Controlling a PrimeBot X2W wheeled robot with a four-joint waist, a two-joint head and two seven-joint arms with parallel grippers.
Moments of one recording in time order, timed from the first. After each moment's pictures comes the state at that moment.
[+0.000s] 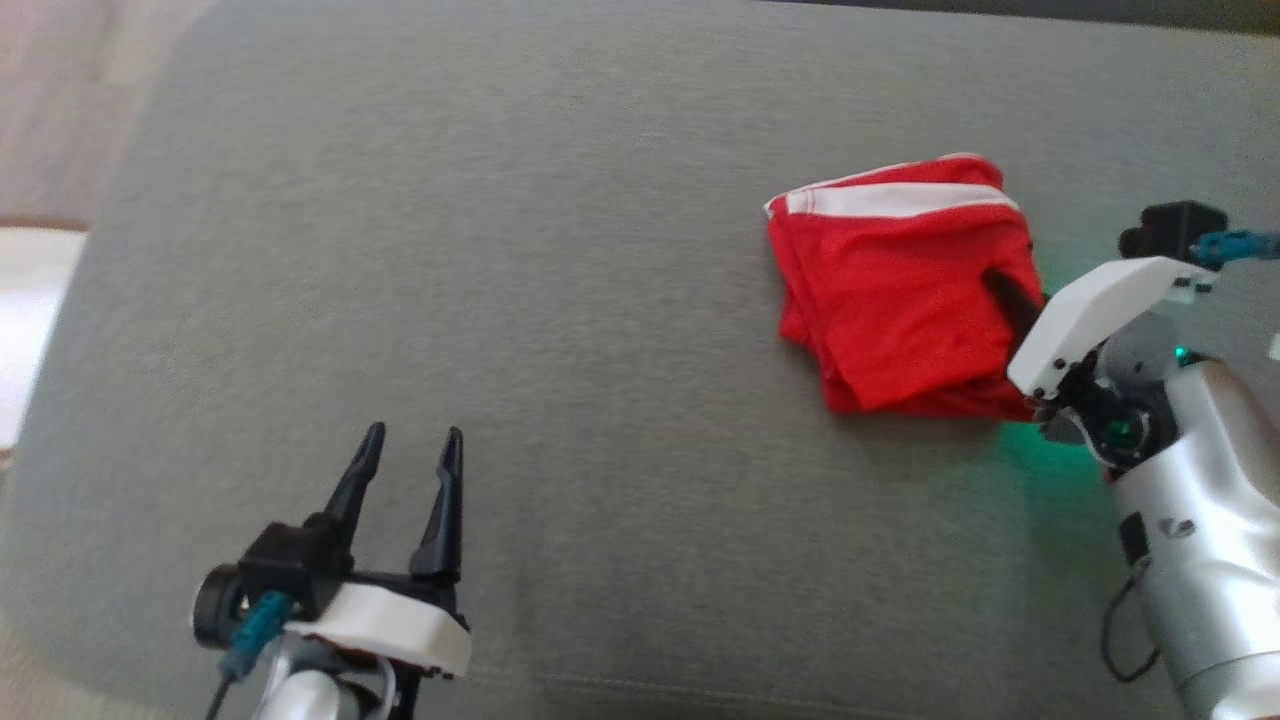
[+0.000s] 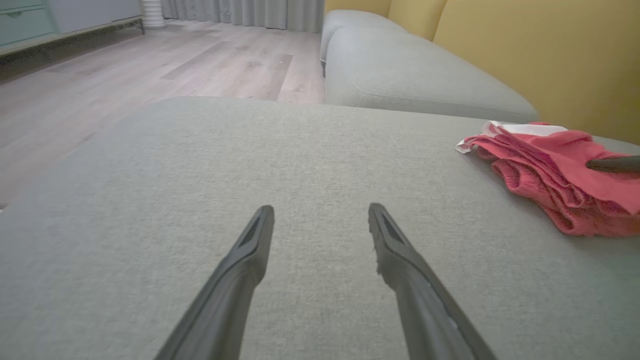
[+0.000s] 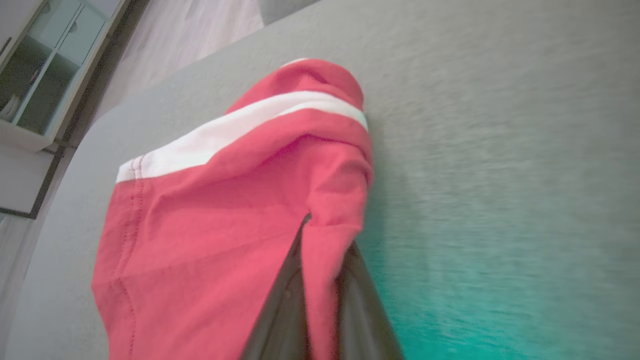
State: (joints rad) left arm 0.01 0.05 -0.20 0.16 -0.15 -0.03 -0.25; right arm -0.60 -0.20 0.10 0.74 0.61 0.12 0.43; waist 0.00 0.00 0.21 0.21
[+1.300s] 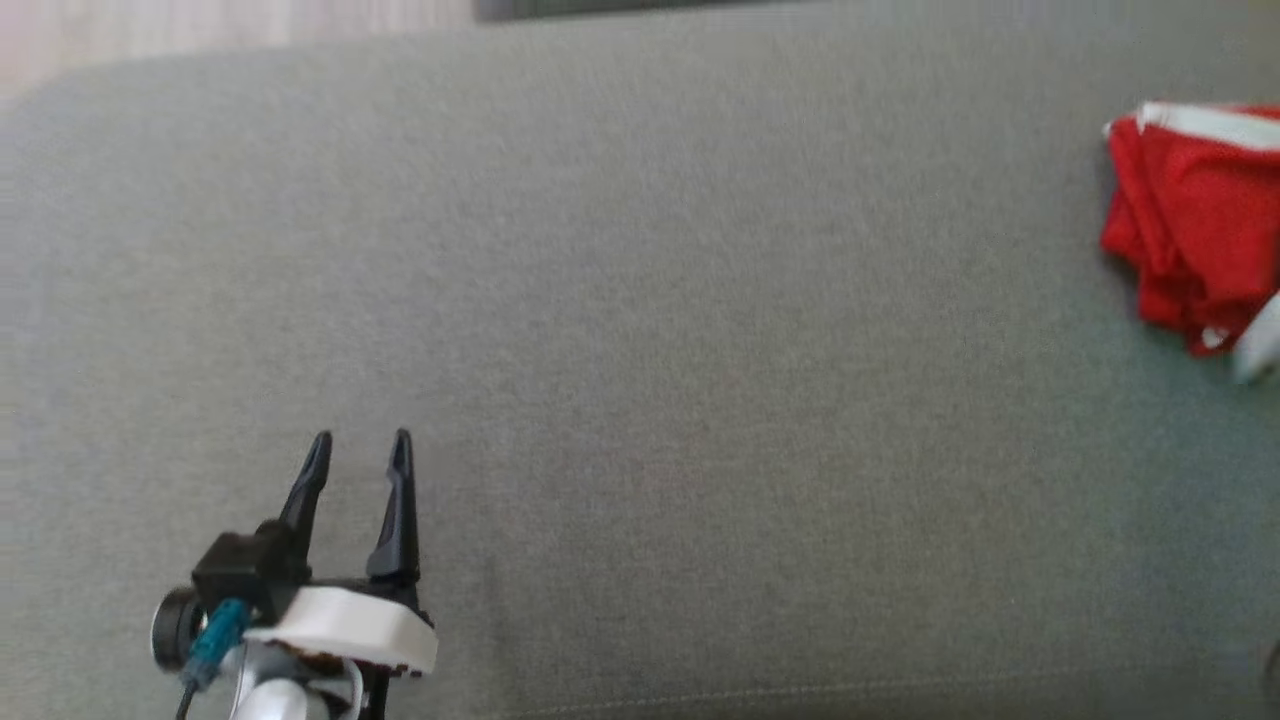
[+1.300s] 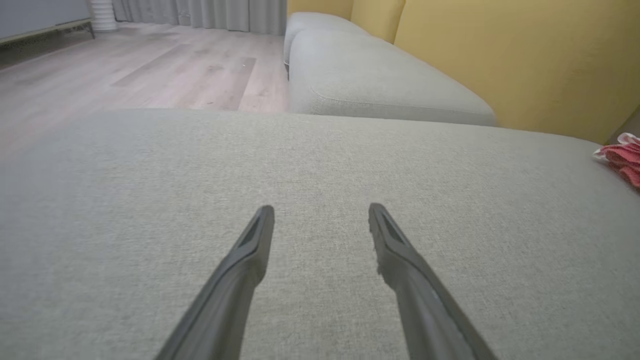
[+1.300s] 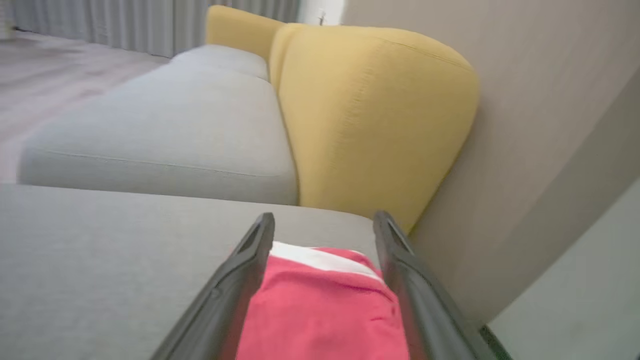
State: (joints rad) left arm 0.02 0.05 -0.13 0.15 -0.16 0.00 -0.25; right arm -0.52 -0.31 -0.25 0.49 -0.09 0.12 -0.02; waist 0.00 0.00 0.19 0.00
